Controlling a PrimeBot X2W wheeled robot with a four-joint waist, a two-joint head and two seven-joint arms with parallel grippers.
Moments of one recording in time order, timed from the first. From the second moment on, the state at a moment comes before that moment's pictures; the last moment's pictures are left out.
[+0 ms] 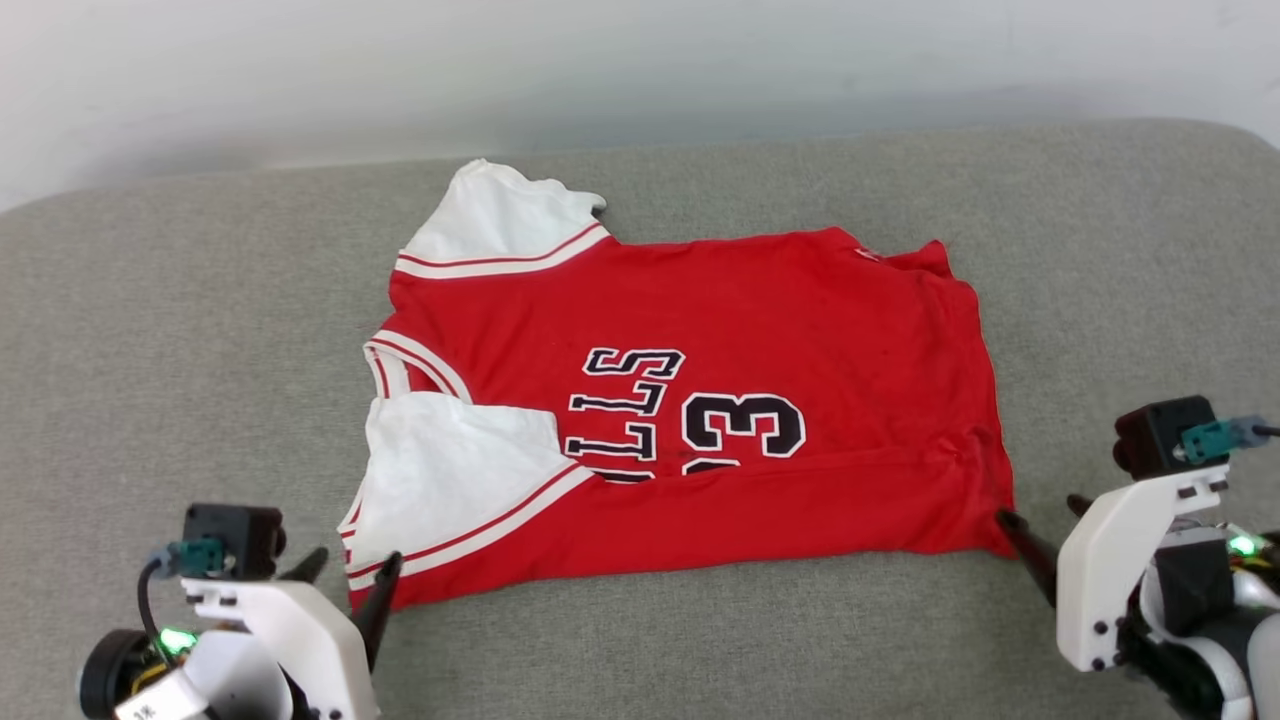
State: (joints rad) left arm -0.10 0.73 -0.52 -0.16 -0.84 0.33 0.28; right arm -0.13 -0.24 0.01 -0.11 0.32 0.13 0.84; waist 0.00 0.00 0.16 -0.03
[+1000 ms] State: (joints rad) left arm -0.12 0.71 -0.54 0.00 -0.90 0.25 0.33; right arm -0.11 -0.16 -0.01 -0.22 0.28 0.13 0.83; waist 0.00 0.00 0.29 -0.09
